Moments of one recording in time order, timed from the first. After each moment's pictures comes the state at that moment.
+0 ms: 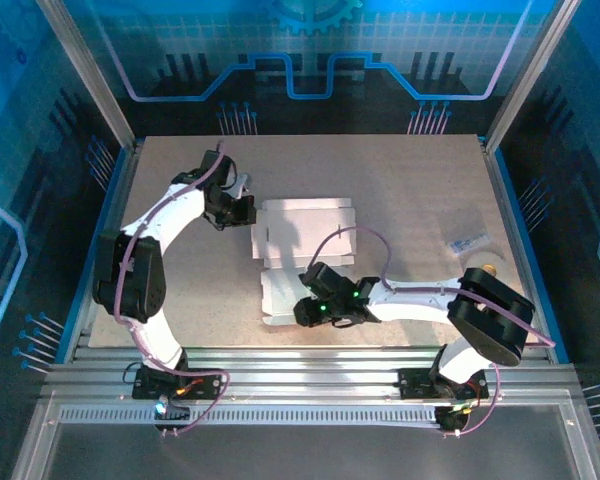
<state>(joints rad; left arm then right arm) -0.18 1.76 1.34 -0.73 0.38 -0.24 1.01 1.56 0.75 -0.18 -0.11 0.73</state>
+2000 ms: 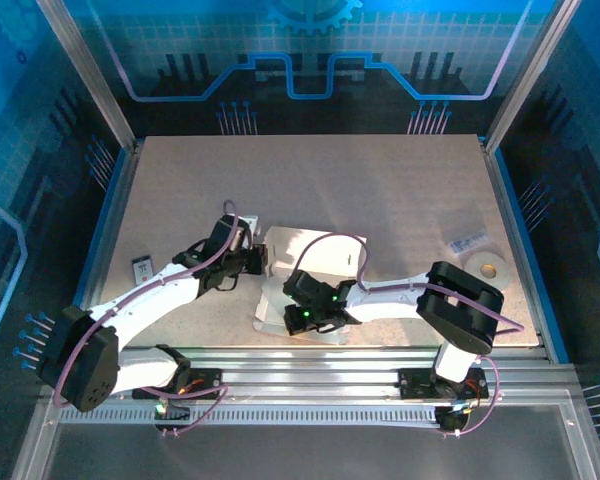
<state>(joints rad) -0.50 1.25 0.71 -0.29 0.08 -0.46 1.09 1.71 0.85 -0.17 -0.12 0.80</state>
